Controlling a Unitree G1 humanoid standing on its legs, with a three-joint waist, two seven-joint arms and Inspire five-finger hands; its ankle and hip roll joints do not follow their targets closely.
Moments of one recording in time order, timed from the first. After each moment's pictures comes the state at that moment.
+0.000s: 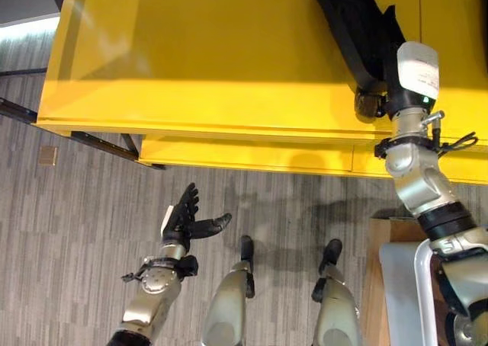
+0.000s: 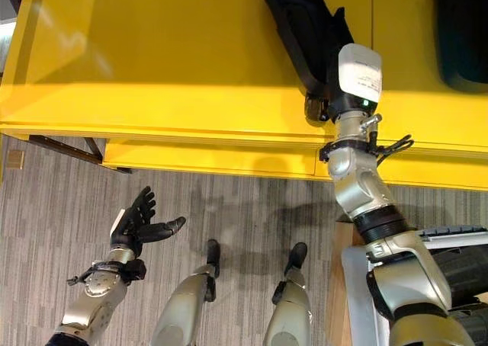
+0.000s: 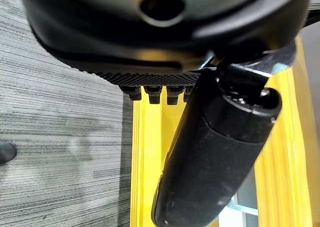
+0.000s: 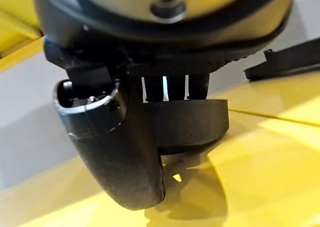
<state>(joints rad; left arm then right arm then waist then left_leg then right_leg) 0.02 0.44 -0.20 0.13 -0.47 -0.05 0.21 -0.83 -0.66 0.34 0.41 -0.47 0.16 -0.44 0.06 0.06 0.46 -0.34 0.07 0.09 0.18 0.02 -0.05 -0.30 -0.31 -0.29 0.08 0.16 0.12</state>
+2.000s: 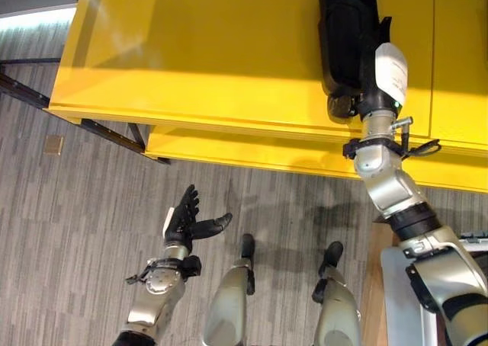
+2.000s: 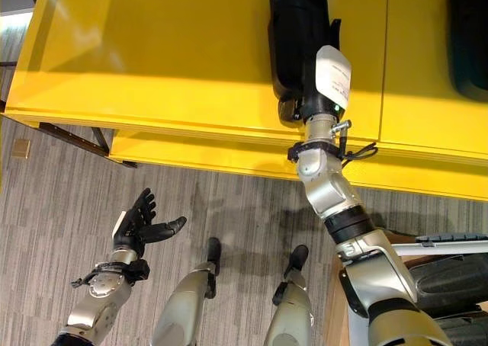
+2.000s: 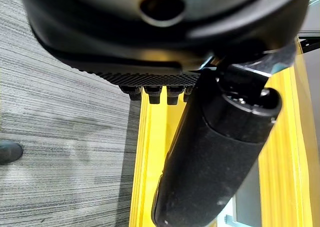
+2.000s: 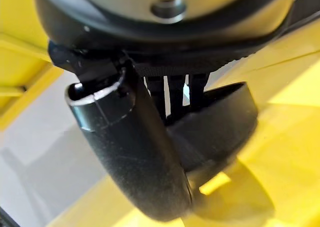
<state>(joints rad) 0.02 0.41 -0.20 0.14 -0.47 -0.05 0.25 -0.86 -0.50 0.34 0.35 -0.35 0.17 -0.50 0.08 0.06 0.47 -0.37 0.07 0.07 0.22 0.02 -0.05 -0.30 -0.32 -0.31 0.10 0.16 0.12</state>
